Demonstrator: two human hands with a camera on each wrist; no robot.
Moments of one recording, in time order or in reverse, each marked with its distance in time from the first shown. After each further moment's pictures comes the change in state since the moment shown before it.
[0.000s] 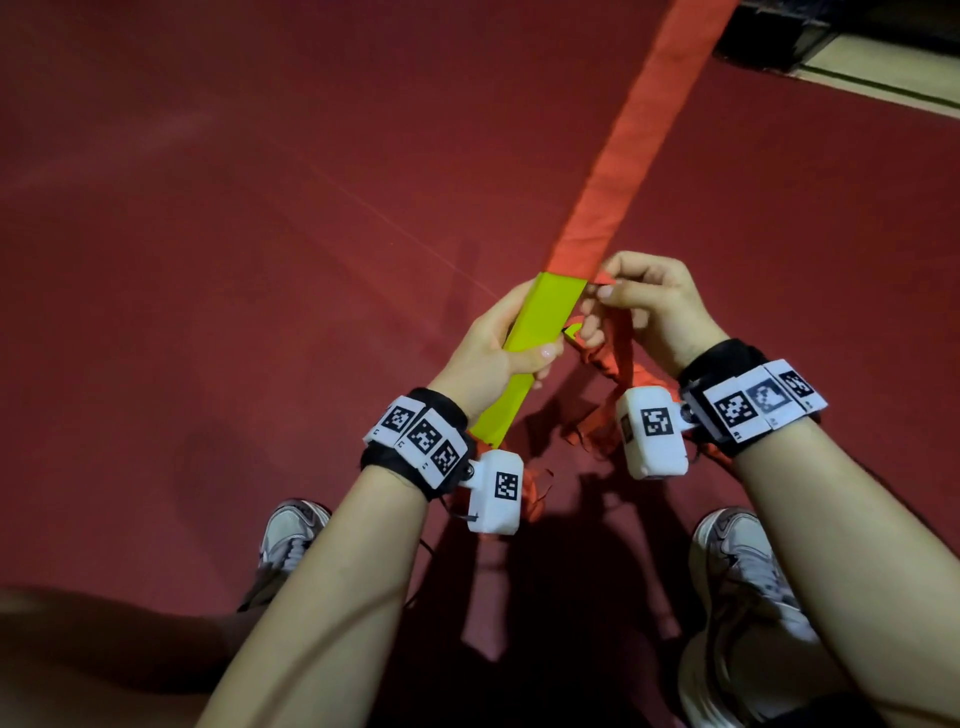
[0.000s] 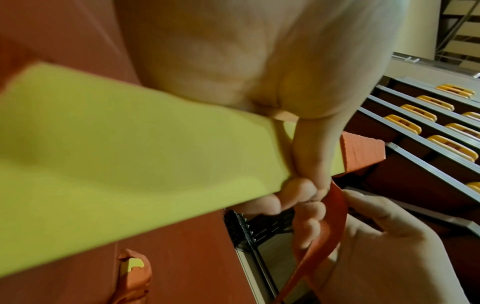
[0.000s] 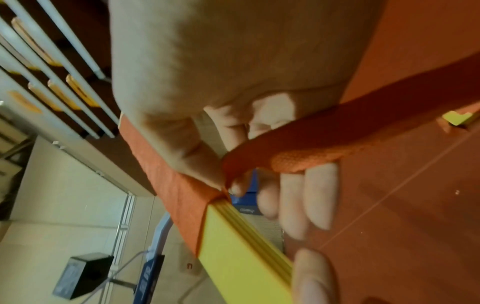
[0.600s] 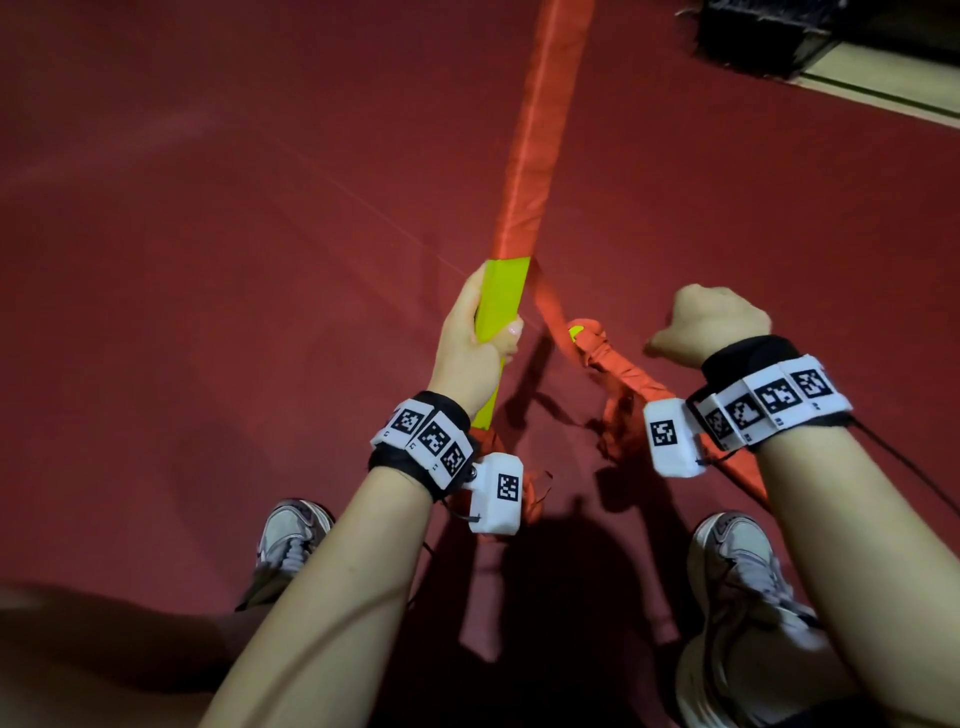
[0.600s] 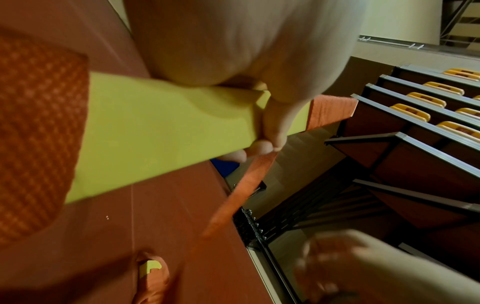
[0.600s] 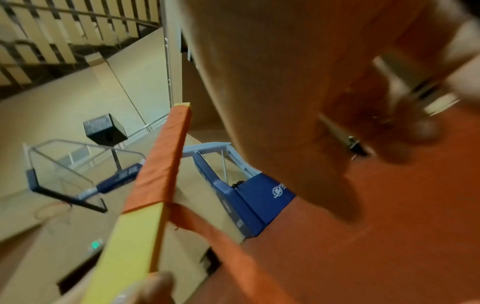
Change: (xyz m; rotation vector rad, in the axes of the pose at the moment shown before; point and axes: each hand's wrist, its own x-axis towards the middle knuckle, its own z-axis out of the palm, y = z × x) left_hand 0.008 -0.015 -0.012 0.187 0.456 0.111; right_hand -0.003 -0.016 -0.029 -1.584 0.275 0.534
